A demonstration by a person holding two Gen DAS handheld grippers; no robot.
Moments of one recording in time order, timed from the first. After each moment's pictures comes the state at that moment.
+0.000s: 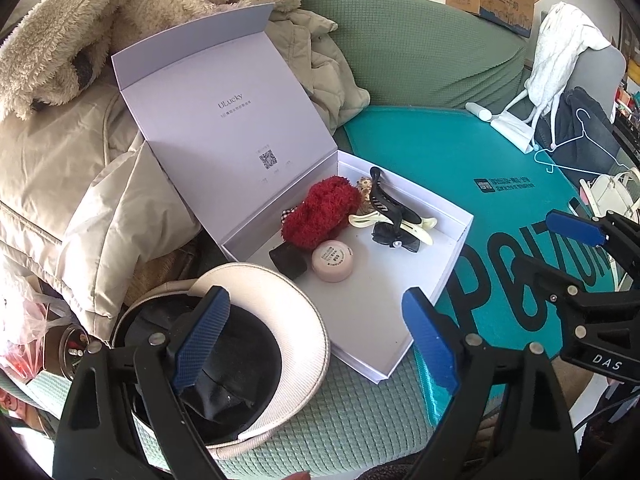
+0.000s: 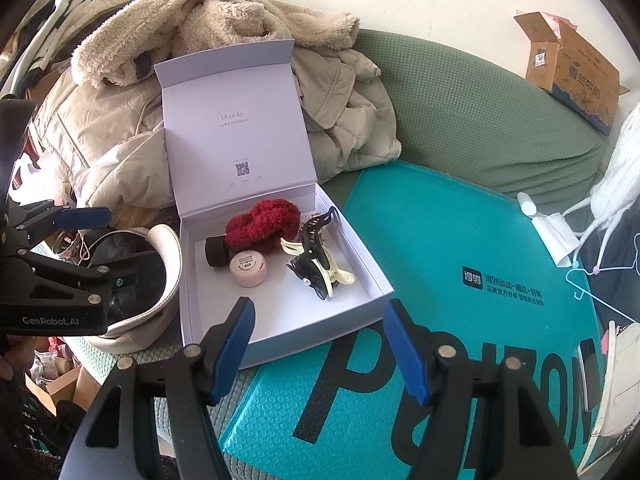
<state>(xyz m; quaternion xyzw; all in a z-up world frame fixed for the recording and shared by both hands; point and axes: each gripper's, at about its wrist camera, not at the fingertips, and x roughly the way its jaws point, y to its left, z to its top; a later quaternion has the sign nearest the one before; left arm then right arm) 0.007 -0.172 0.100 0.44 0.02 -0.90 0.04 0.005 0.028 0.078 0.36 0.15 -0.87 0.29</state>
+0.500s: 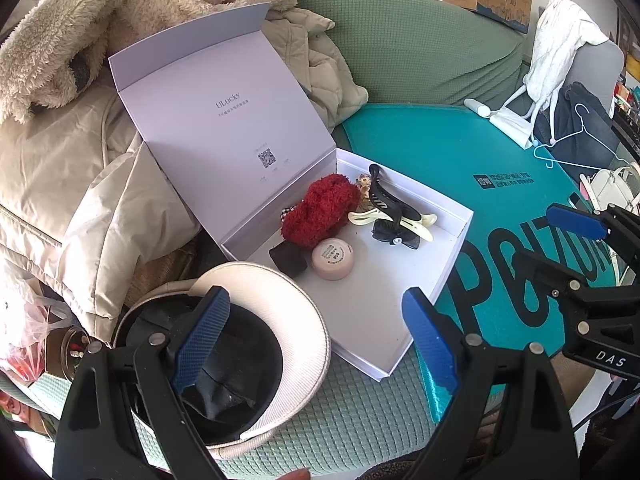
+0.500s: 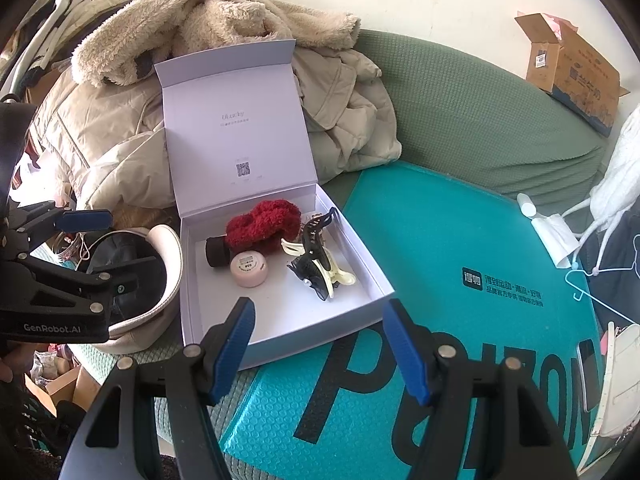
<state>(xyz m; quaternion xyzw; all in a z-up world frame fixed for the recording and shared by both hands) 0.007 -0.171 0.098 0.44 0.01 -0.90 0.04 0.006 0.026 0.080 0.36 0.15 -0.87 0.29</state>
